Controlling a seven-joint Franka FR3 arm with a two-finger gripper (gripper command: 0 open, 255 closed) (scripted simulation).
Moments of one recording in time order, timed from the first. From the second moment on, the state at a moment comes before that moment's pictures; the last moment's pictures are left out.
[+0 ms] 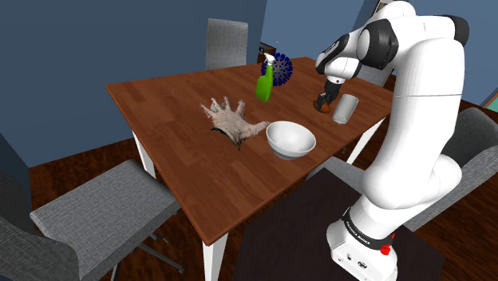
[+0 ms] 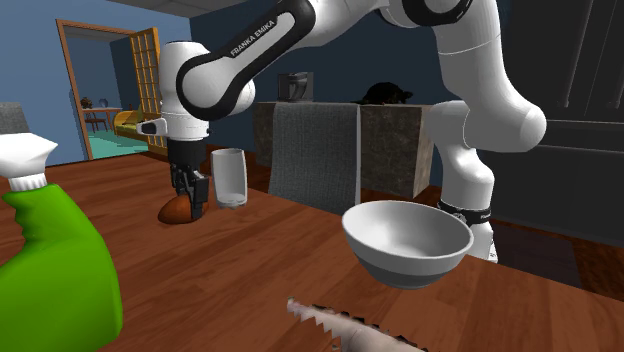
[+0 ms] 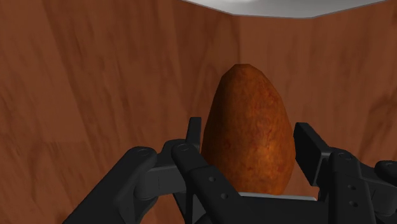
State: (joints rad) arm -0.35 0.48 -0.49 -1.80 0.28 2.30 -0.84
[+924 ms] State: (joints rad) arm -0.34 0.46 -0.50 -1.79 0.26 2.26 -0.83
